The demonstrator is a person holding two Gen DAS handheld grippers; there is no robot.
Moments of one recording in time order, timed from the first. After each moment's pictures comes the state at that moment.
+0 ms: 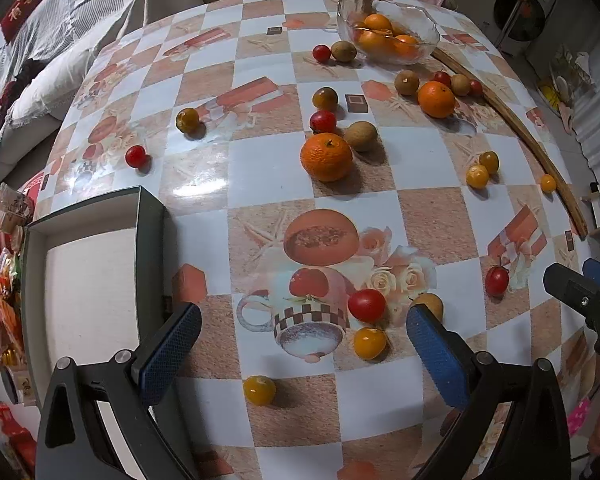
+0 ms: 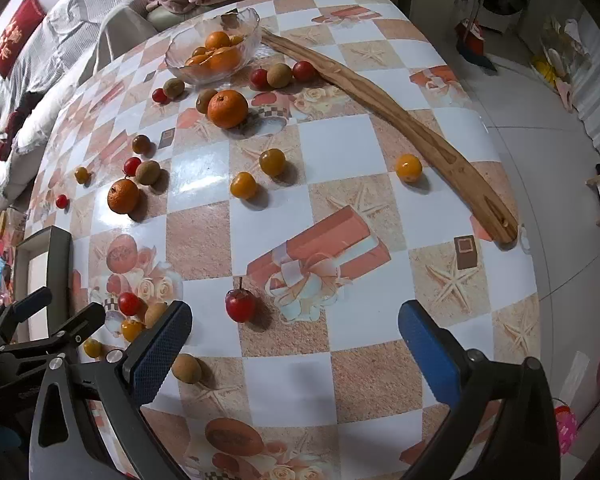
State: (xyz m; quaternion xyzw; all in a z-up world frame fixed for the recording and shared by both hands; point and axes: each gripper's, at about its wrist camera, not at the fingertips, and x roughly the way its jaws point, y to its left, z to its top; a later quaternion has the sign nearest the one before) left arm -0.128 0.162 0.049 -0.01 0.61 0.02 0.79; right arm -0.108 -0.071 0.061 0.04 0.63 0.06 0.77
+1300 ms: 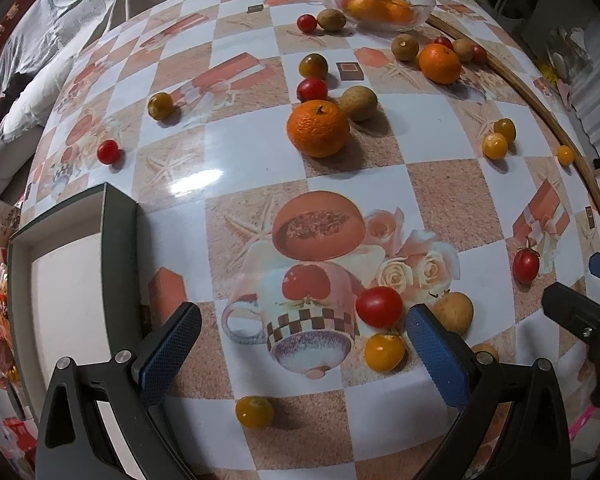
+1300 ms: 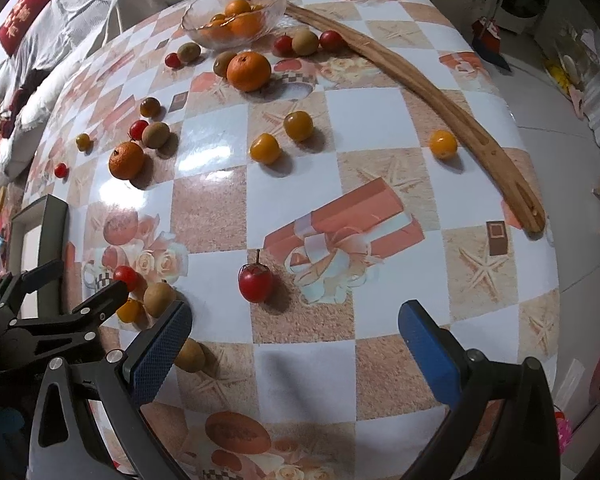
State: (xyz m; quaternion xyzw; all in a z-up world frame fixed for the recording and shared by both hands) left arm -0.117 0.155 0.013 0.02 0.63 0.01 0.78; right arm -0.116 -0.047 0.038 0.01 0.65 0.07 0.76
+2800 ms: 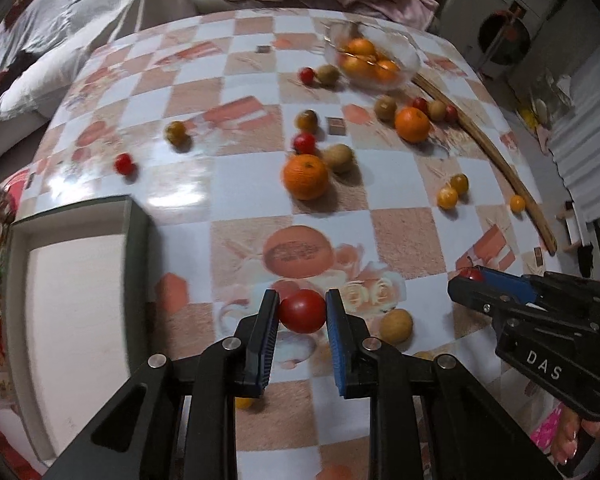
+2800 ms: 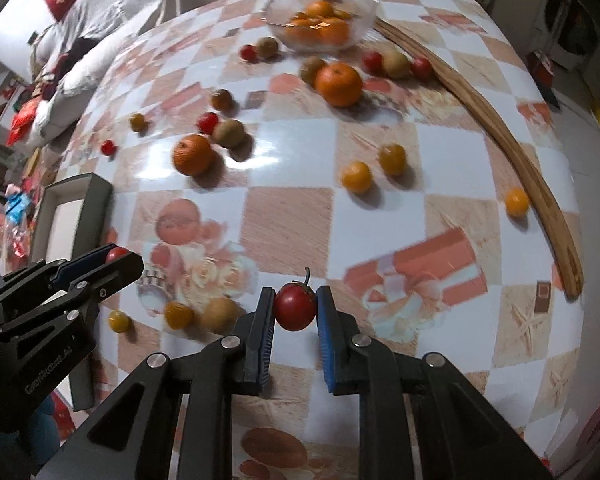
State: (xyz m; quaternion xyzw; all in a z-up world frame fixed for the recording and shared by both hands) left arm -0.131 0.161 0.059 -0.06 0.59 -0.01 0.81; right arm -0.106 -0.003 0.049 -0.01 0.64 0.17 0.75
